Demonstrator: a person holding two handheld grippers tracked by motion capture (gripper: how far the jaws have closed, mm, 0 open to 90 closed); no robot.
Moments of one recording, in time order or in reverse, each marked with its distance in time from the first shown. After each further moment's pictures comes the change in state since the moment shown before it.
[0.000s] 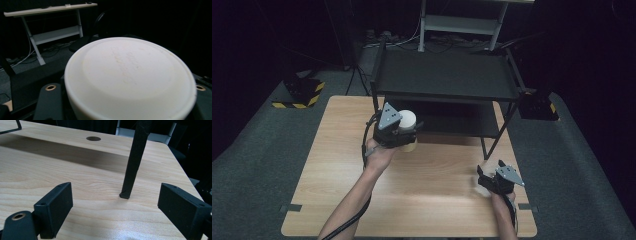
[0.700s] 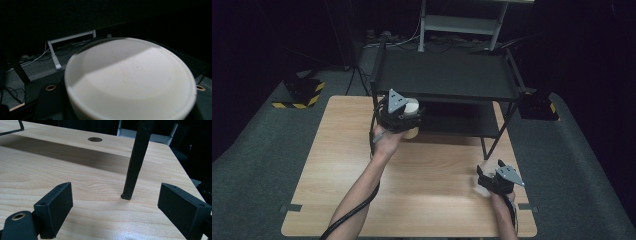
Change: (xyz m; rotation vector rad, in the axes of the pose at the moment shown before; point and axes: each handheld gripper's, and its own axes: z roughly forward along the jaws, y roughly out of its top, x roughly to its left) left arm -0.001 0.015 0.034 0.009 0.107 -0.015; right arm -0.001 -0.001 0.000 -0.005 0.011 -0.004
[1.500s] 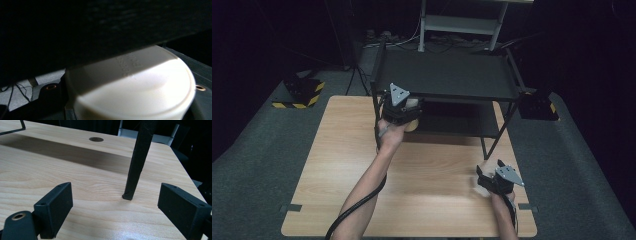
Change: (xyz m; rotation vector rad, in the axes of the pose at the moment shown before) left arm -0.001 -0.006 0.026 -0.037 0.078 -0.053; right arm 0.000 0.000 0.000 0.001 0.006 -0.007
